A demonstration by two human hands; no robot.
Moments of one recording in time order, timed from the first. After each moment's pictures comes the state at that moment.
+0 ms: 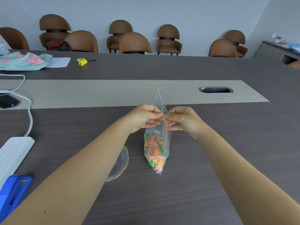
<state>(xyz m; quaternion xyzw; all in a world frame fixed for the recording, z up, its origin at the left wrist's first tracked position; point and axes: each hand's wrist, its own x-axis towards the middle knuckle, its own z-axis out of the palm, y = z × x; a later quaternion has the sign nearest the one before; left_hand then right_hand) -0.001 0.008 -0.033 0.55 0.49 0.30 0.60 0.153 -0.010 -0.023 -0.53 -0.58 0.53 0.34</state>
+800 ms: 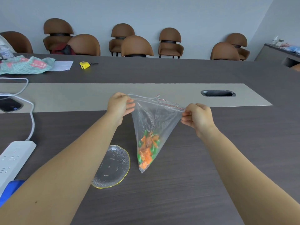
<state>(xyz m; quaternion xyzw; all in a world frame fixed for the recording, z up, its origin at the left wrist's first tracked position) -0.046 0.048 -0.029 0.34 0.57 0.56 0.50 0.159 0.004 -0.011 -0.61 -0.41 0.46 0.50</state>
